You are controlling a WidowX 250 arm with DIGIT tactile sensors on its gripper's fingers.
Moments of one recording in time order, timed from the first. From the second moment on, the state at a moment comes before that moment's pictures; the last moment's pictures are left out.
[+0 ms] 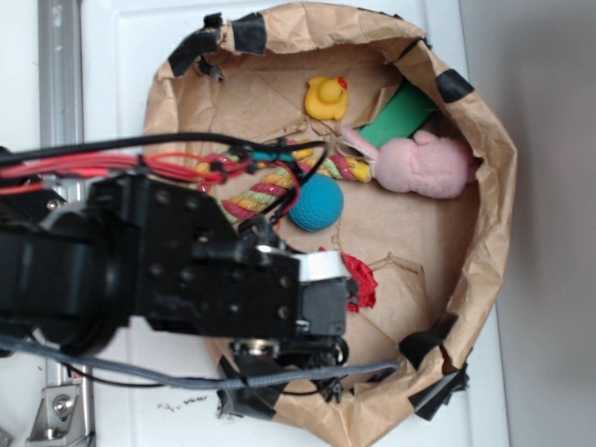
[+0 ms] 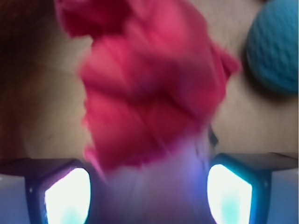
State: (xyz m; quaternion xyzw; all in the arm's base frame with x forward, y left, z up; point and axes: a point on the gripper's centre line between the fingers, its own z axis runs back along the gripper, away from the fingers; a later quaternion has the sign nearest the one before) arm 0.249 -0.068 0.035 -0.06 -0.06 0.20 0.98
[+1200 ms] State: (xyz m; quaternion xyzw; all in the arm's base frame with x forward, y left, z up) arm 0.289 -0.054 0.033 -0.03 -0.11 0.18 0.98
